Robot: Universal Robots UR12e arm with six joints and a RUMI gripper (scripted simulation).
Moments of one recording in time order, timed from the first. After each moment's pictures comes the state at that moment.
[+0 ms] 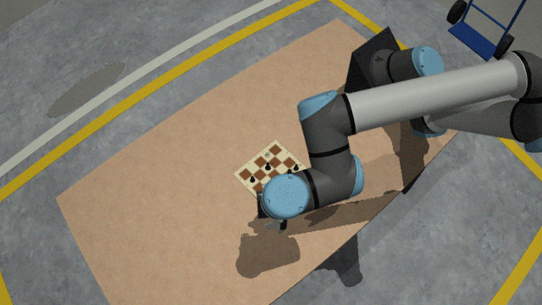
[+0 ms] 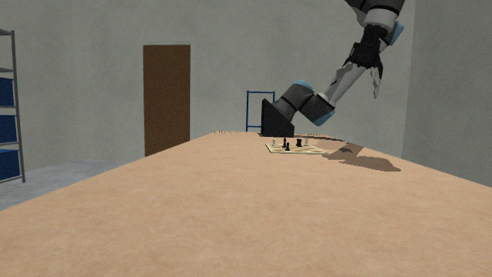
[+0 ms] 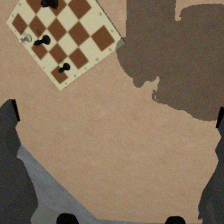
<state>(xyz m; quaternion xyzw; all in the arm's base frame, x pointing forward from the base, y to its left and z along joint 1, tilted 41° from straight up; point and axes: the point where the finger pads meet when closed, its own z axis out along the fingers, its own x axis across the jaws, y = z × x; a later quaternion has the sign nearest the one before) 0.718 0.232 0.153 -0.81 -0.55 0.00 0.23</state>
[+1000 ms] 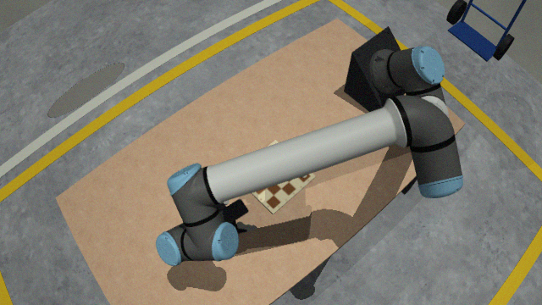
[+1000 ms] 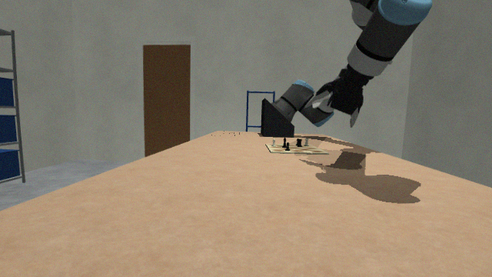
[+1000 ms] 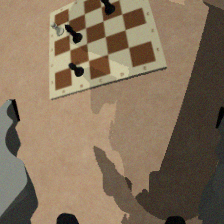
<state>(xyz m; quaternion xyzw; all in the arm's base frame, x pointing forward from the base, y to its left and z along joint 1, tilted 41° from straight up) 0.774 0.231 0.019 -0.55 -0.70 0.20 0.41</state>
